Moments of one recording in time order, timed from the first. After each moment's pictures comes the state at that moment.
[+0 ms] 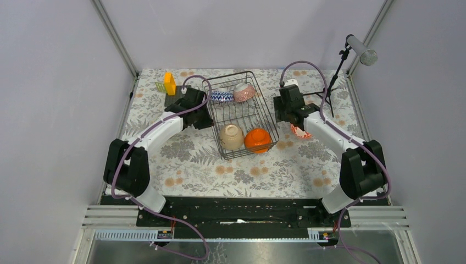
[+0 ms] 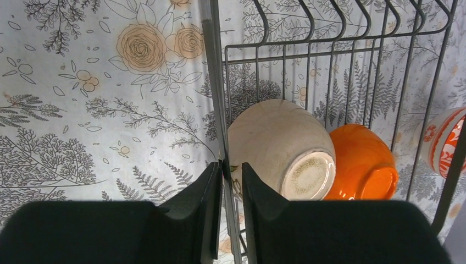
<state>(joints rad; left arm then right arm) -0.40 1.58 1.17 -0.49 0.02 -0.72 0.41 1.59 1.16 -0.41 0.35 0.15</state>
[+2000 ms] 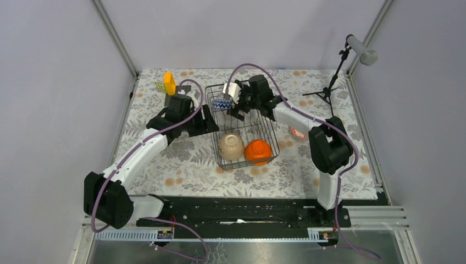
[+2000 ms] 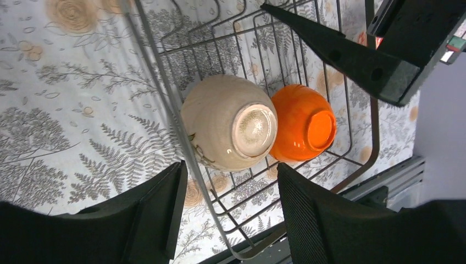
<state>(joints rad) -0.43 1.30 1.05 -0.53 0.22 -0.56 0.57 1.93 1.44 -0.06 -0.44 -0.68</state>
